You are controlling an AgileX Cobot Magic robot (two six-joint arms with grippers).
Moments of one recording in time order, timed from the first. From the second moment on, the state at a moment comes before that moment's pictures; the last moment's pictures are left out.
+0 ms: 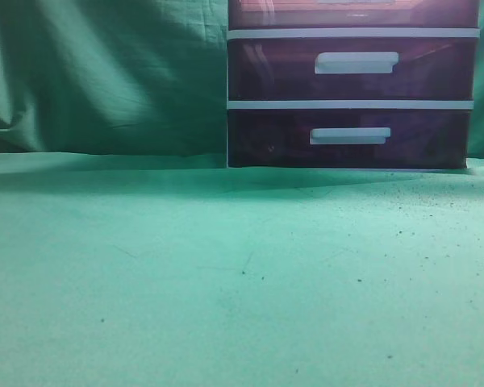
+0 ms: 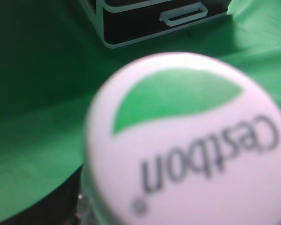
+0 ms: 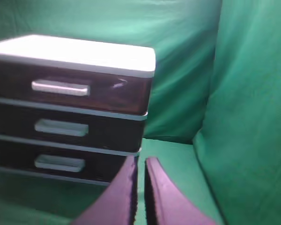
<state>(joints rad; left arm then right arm) -0.39 1.09 -1.03 -0.26 0.69 0.17 -0.03 0.45 -0.56 0.22 0.31 -0.40</state>
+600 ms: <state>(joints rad) -0.39 1.09 -1.03 -0.27 0.68 0.18 0.23 1.13 -0.81 0.31 -0.24 -1.46</state>
